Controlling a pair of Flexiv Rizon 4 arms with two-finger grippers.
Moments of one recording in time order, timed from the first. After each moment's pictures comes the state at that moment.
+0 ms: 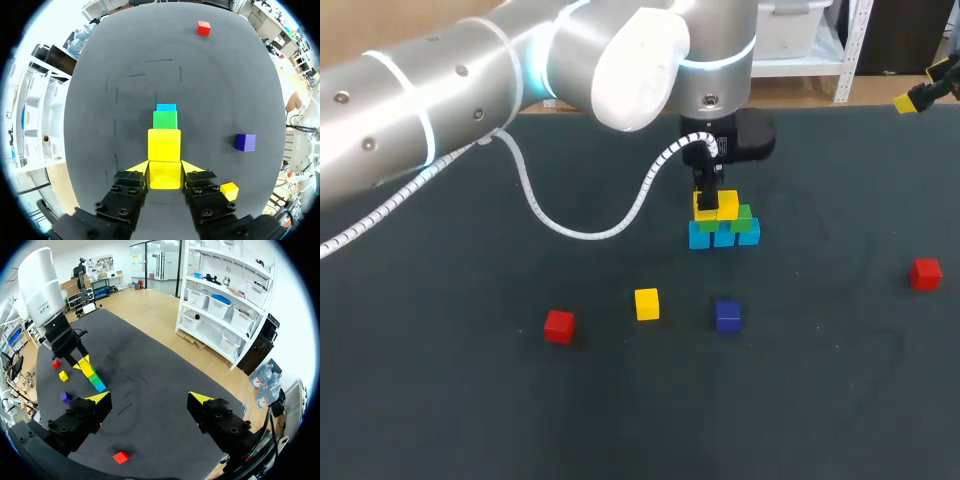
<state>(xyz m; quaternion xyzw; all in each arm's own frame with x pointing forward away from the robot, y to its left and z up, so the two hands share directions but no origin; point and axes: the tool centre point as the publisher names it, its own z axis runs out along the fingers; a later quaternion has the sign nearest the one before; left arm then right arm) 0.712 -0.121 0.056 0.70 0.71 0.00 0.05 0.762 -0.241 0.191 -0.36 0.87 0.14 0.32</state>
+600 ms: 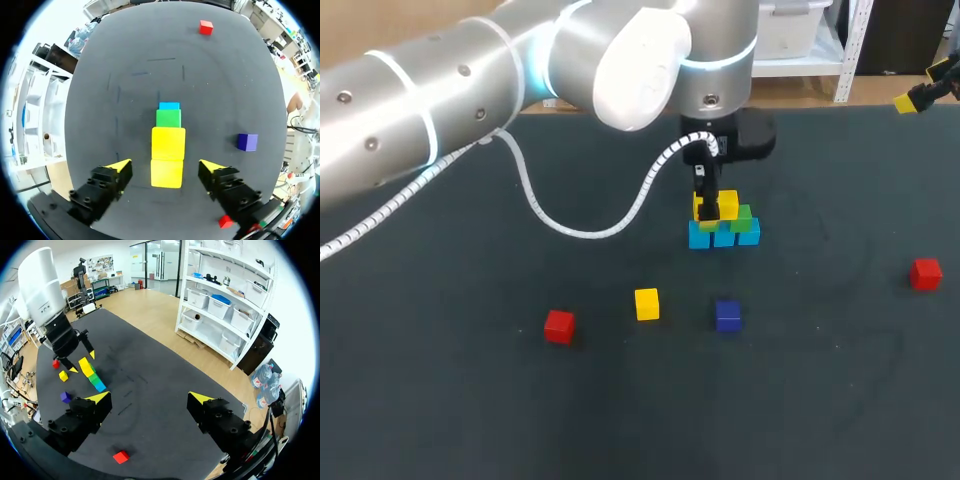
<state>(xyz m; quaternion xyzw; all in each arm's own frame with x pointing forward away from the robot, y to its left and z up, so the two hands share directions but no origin) 0.716 -0.118 0.056 0.69 0.72 0.01 0.04 0.762 -0.241 0.191 -0.36 0.87 0.14 0.32</state>
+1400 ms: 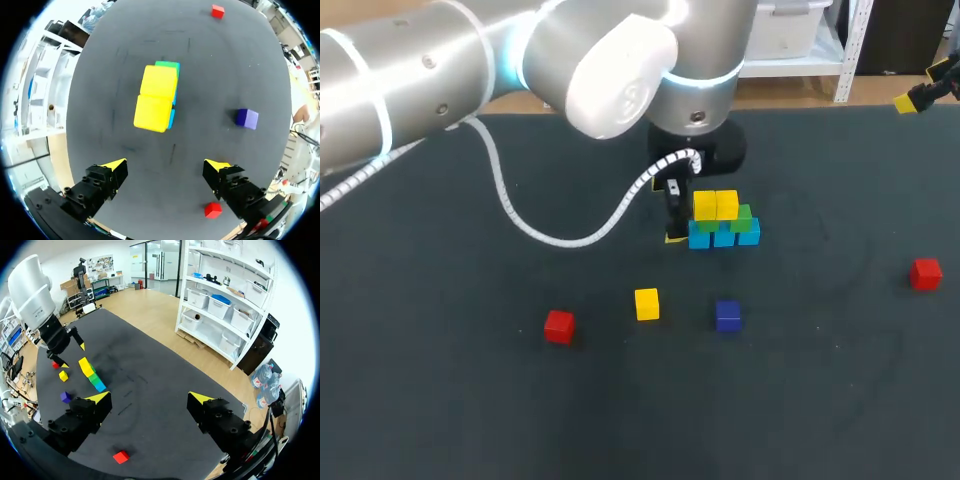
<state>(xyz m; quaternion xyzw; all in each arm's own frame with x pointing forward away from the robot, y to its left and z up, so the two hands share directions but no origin) 0.687 -0.061 0.062 0.63 0.77 0.07 0.02 0.762 -0.241 0.191 -0.36 0.87 0.14 0.32</state>
